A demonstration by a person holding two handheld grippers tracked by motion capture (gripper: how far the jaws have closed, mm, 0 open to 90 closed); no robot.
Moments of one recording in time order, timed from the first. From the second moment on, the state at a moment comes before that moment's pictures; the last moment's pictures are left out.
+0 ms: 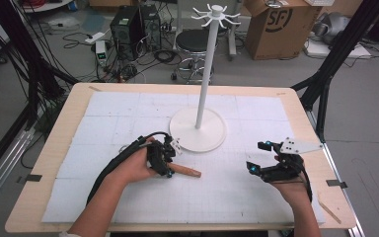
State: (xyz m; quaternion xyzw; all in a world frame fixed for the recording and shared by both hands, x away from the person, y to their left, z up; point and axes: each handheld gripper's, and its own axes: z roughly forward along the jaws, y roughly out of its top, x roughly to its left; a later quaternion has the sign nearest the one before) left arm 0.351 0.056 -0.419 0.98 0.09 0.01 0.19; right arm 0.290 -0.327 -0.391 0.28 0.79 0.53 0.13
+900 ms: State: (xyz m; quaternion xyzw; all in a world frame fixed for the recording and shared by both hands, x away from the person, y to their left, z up) left arm 0.342 0.053 -0.410 0.98 0.06 0.02 0.16; right arm 0.288 -0.331 -0.390 0.28 0.79 0.53 0.13
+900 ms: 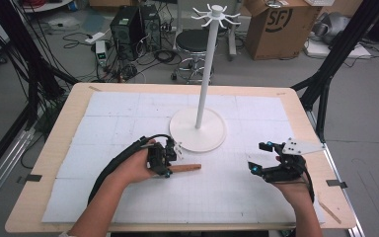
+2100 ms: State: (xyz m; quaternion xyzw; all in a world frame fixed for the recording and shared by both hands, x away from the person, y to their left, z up) left arm 0.353 0.095 -0.299 0.87 0.10 -0.01 0.49; right arm 0.286 -0.328 -0.383 0.27 0.79 0.54 0.13
